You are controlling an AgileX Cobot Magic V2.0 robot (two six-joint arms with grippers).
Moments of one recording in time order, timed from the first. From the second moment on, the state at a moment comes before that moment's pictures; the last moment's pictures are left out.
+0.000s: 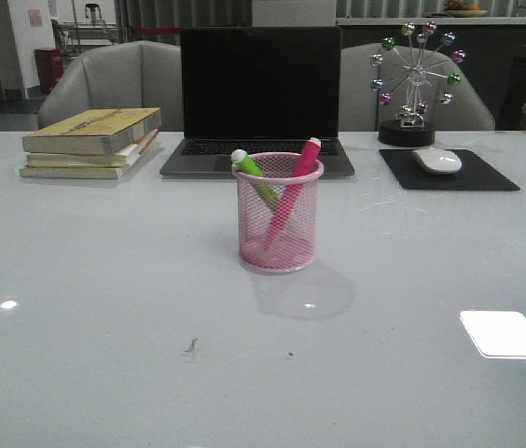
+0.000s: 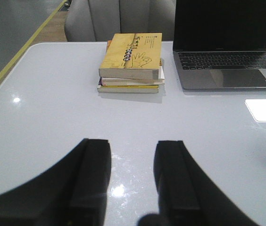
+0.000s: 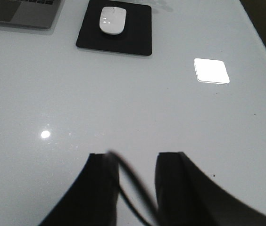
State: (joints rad) left arm -0.06 0.77 -0.53 -0.07 0.11 0.05; right arm -0.06 0.75 -0.51 -0.12 0.31 0.08
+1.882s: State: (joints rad) left arm -0.06 0.77 -0.53 -0.07 0.11 0.05; right arm -0.01 0.54 -0.41 -0.01 0.17 0.08
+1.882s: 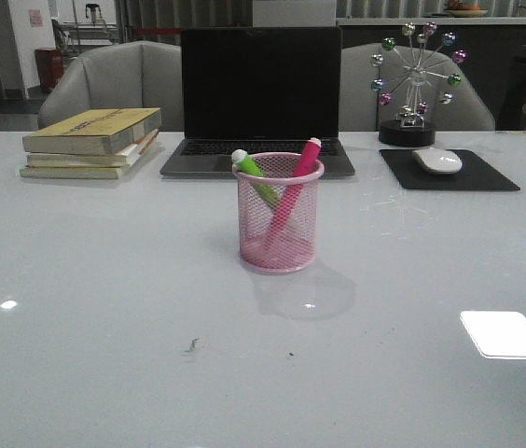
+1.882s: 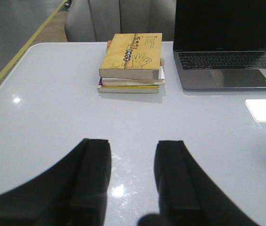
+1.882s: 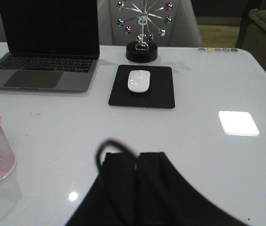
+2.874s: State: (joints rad) left arm -0.06 0.77 -0.53 -0.07 0.11 0.05; right arm -0.01 -0.01 0.03 0.06 0.14 0.08
